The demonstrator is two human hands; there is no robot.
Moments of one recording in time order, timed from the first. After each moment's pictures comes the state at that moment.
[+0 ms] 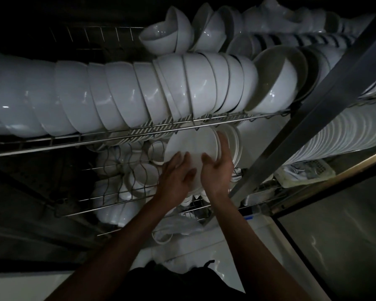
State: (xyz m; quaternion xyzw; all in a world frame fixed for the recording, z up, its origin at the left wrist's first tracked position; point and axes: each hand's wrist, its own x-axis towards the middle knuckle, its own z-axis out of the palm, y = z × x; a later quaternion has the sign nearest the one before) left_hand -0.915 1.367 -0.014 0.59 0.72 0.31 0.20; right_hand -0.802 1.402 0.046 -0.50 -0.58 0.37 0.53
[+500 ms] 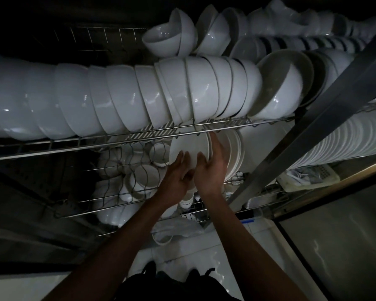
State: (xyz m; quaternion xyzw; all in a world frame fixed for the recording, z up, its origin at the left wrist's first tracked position) left_hand -0.919 1.379 -0.016 0.55 0.65 0.41 0.33; right_hand -0.819 1.414 0.035 -0.51 -0.64 0.29 0.50
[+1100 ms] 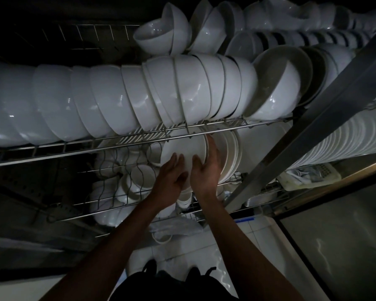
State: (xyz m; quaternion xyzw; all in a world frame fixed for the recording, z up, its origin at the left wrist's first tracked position) left_hand -0.928 1.386 -0.033 0.60 0.68 0.34 0.26; right_hand -0.821 1.427 0.014 -0.53 -0.62 0.32 0.47
